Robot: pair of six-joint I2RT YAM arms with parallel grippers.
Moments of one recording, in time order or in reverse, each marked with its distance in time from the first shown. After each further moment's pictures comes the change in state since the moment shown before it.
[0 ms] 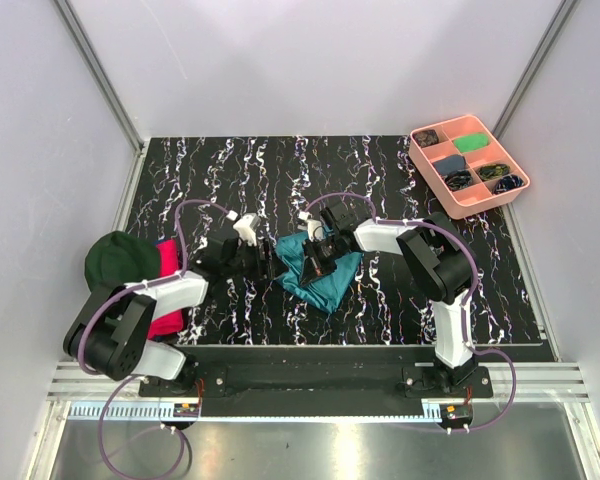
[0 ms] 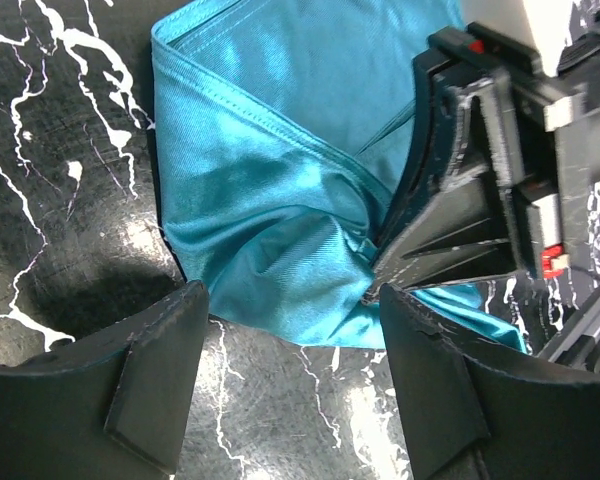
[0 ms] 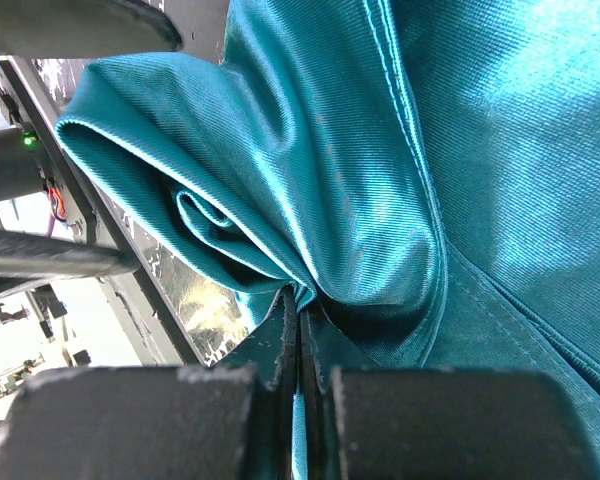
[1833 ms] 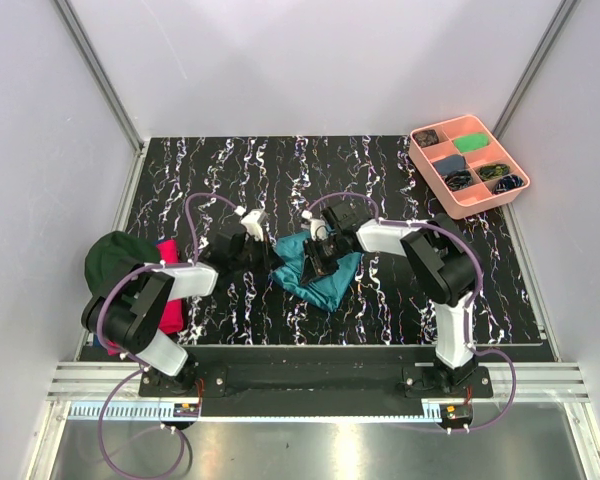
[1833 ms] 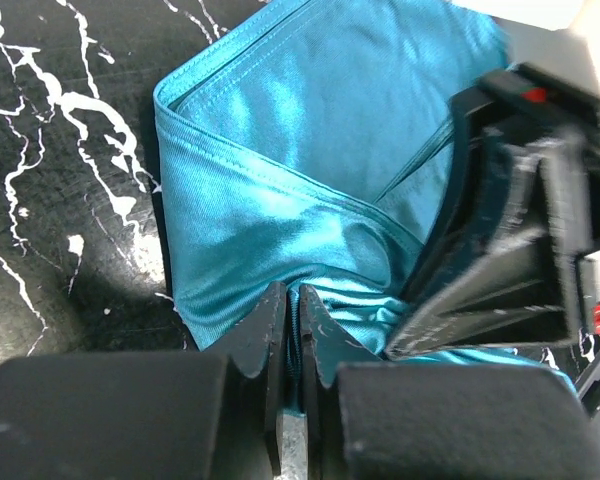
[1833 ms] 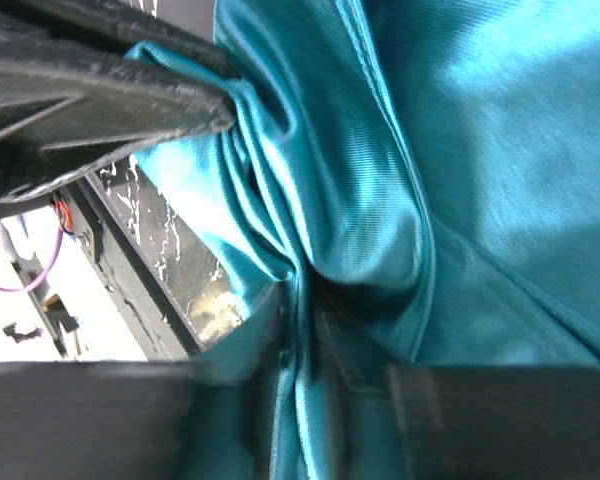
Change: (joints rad) left arm -0.006 0.164 0.053 0.119 -0.007 0.025; right arm -0.003 -0.024 -0.015 0.001 0.024 0.050
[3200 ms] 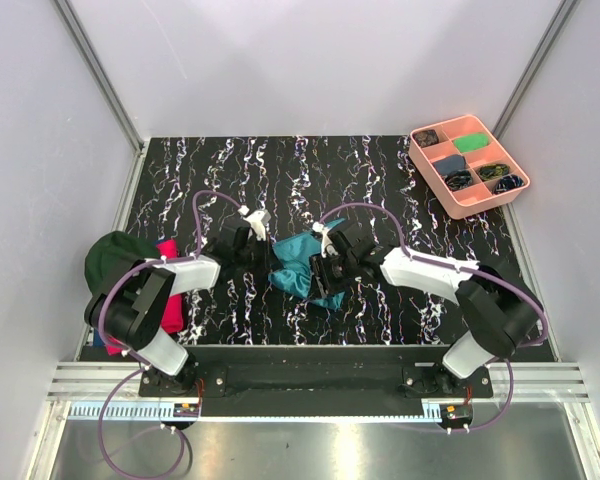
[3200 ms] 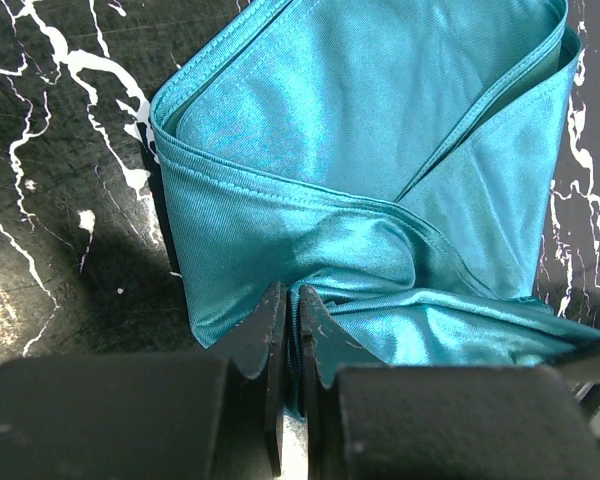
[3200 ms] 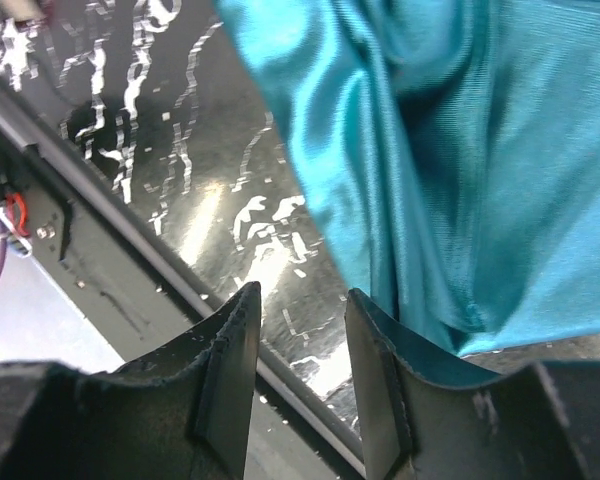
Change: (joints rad) left arm -0.002 0.021 0.079 -0.187 0.001 0.040; right arm 0.153 -0.444 -0.288 0.000 0.344 0.143
